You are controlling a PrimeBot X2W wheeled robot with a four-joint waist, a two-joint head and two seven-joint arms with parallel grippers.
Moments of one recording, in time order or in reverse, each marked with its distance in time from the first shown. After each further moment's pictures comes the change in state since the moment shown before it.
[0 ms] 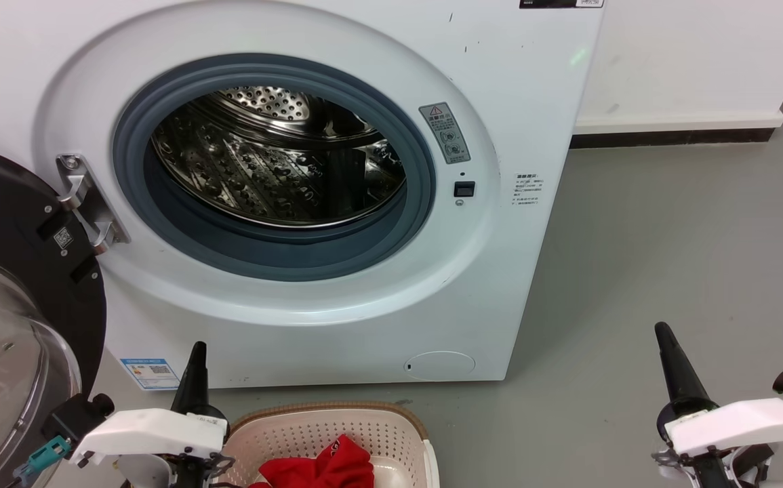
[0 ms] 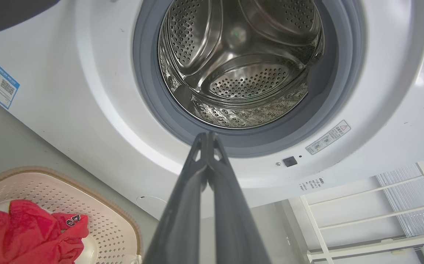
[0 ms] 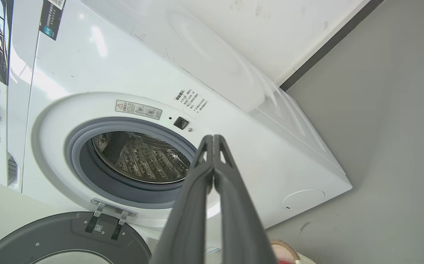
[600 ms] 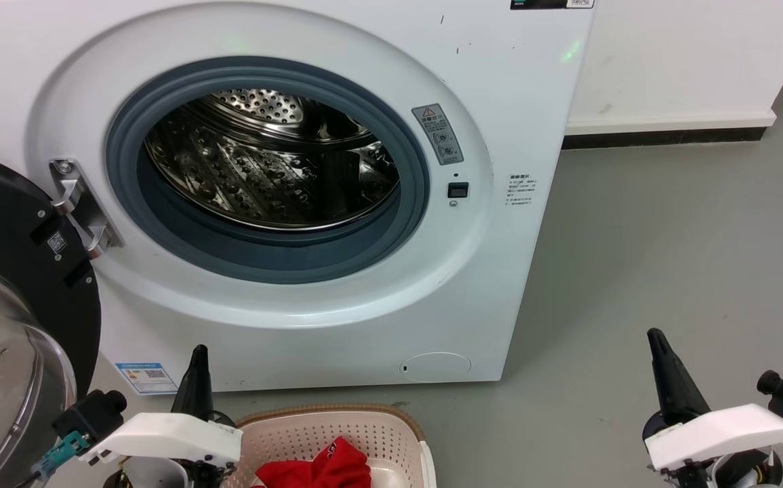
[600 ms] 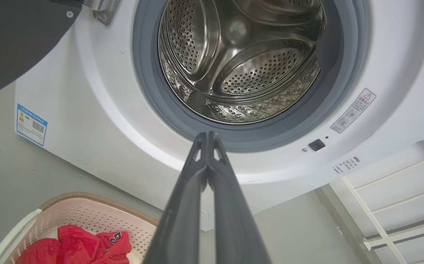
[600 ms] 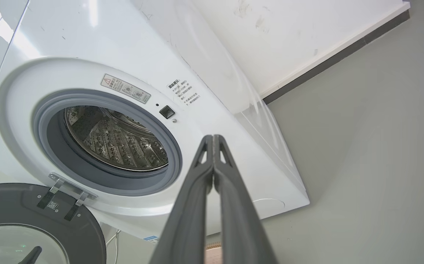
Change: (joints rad) left arm 0.010 0.001 -0.021 0.007 0.234 0.018 -0.058; right arm 0.023 0.004 0.018 -0.021 -0.252 0.000 -0.033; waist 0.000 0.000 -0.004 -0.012
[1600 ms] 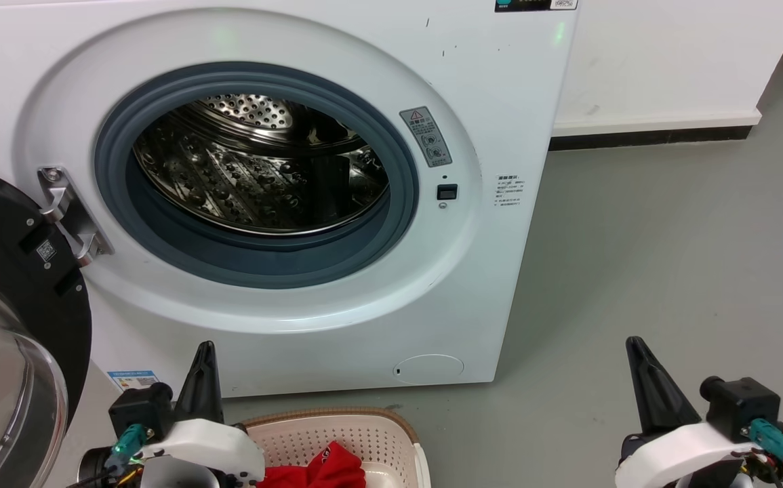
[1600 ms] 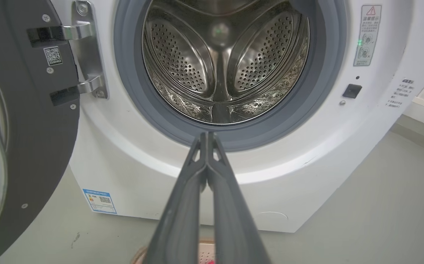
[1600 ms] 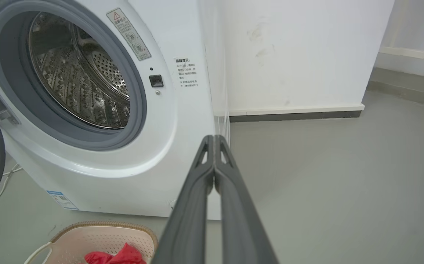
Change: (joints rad) left arm 0.001 0.002 -0.032 0.026 0.552 0.050 -0.122; right arm 0.041 0.018 0.024 -0.052 -0.608 0.000 -0.070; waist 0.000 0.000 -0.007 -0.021
